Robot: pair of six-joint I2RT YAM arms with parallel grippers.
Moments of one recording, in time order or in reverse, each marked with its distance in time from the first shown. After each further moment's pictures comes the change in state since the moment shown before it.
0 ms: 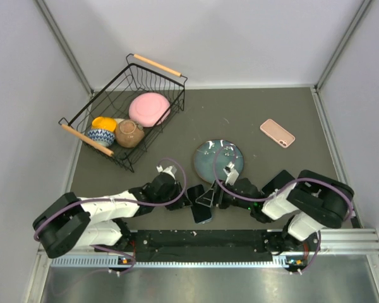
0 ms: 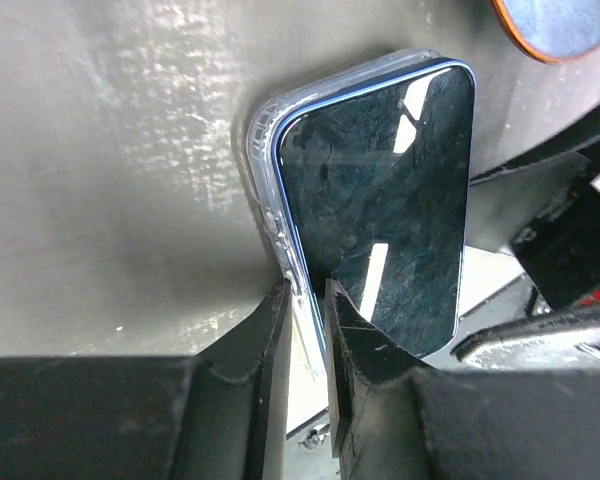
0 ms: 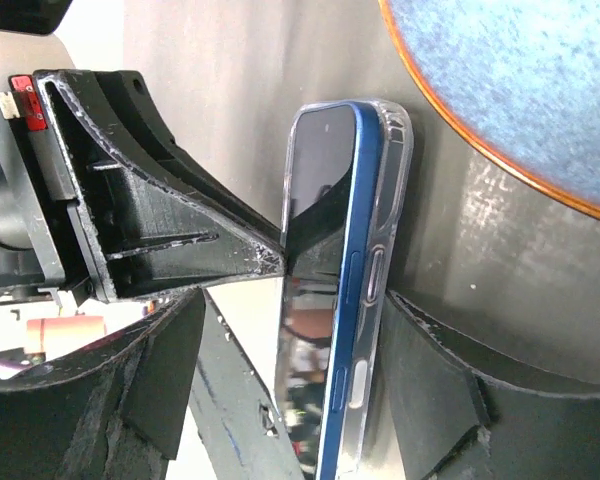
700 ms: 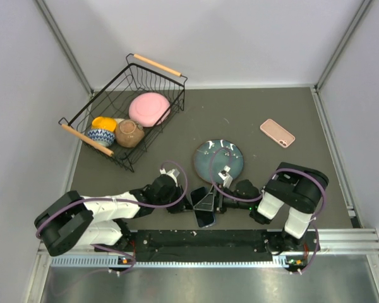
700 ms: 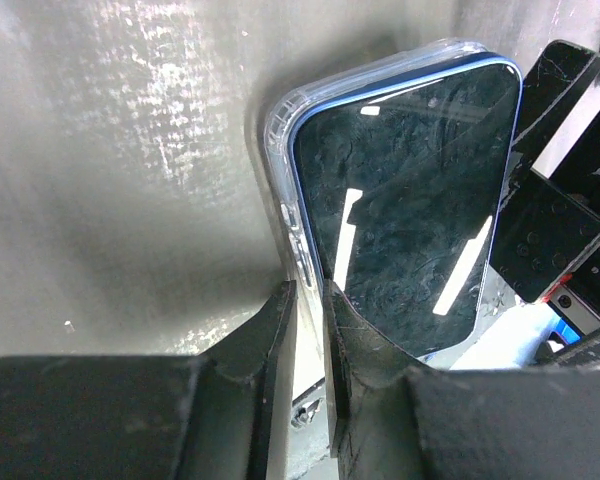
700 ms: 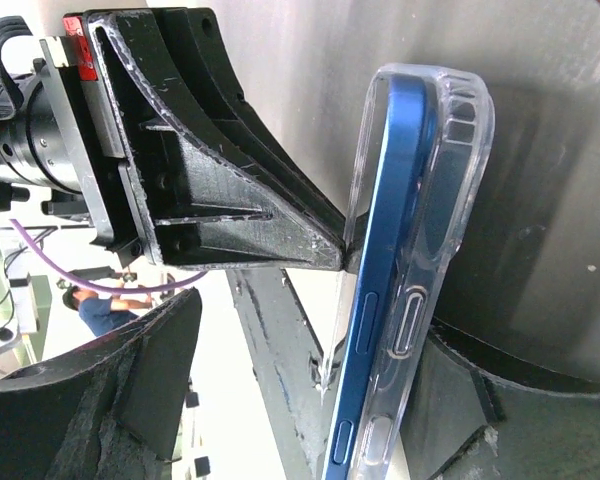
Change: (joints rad) left arm -0.002 0.015 -0.047 0.100 0.107 -0.017; right arm -0.045 0.257 -0.044 0.407 -0.268 0.129
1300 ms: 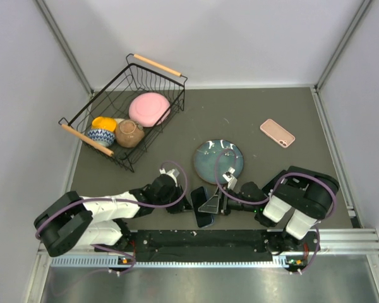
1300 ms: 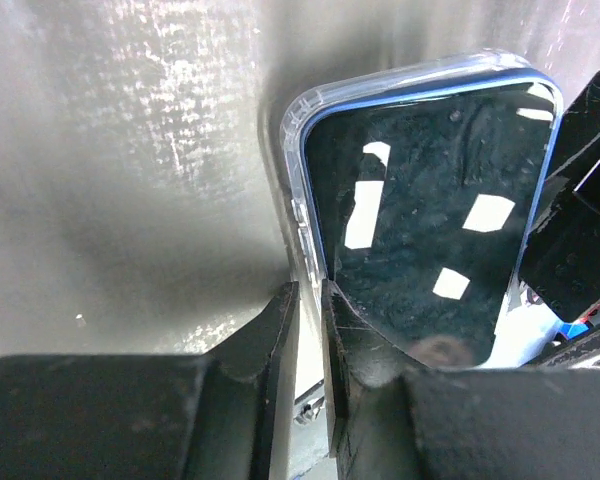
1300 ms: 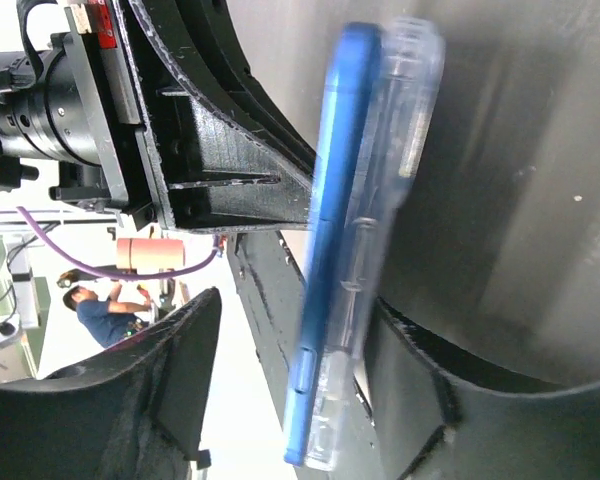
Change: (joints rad) left arm 0.008 -0.004 0.006 -0.018 0.003 0.008; right arm -0.004 -0.093 -0.067 -0.021 0.013 0.003
